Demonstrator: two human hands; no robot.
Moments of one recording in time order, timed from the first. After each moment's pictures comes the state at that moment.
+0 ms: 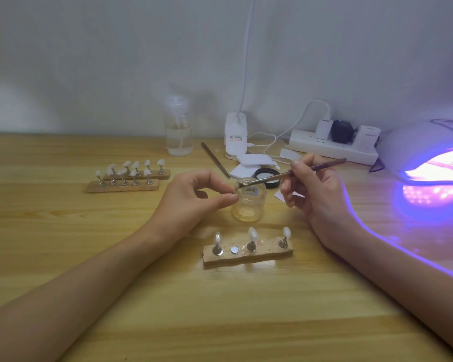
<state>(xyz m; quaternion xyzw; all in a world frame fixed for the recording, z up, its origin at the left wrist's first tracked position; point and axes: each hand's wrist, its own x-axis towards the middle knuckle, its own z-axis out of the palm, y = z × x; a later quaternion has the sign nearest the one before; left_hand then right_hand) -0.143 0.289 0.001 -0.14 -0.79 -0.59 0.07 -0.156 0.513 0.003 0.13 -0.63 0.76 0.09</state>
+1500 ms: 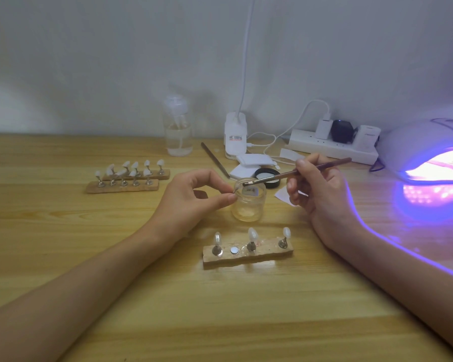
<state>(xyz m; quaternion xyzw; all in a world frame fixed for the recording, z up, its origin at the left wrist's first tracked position) -0.146 0.288 -0.002 -0.16 -0.78 -0.60 0.07 -0.155 0.513 0.005 0.11 -0.61 0.78 0.10</state>
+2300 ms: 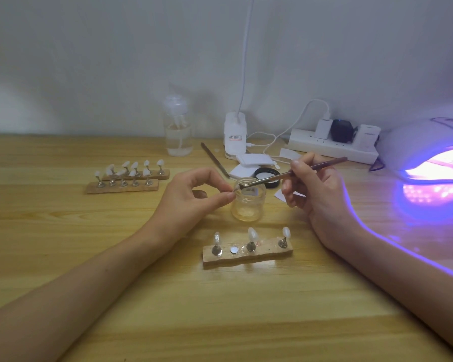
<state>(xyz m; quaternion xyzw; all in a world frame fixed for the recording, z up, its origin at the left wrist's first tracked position) -0.147 0.287 -0.004 -0.17 -0.79 -0.58 0.09 -0.155 0.512 0.004 0.13 -0.63 0.76 0.09</state>
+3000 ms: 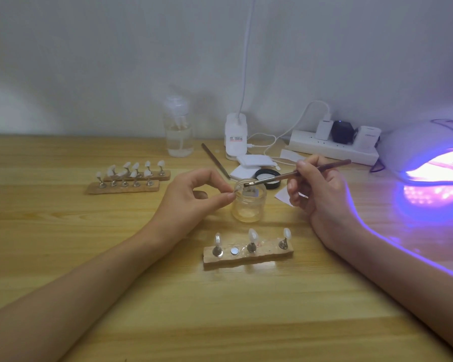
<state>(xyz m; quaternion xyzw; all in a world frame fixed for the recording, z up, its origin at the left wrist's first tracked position) -0.148 0.286 -0.005 -0.18 -0.78 -0.59 0.09 -0.155 0.513 0.006 0.11 -0.61 0.78 0.09</state>
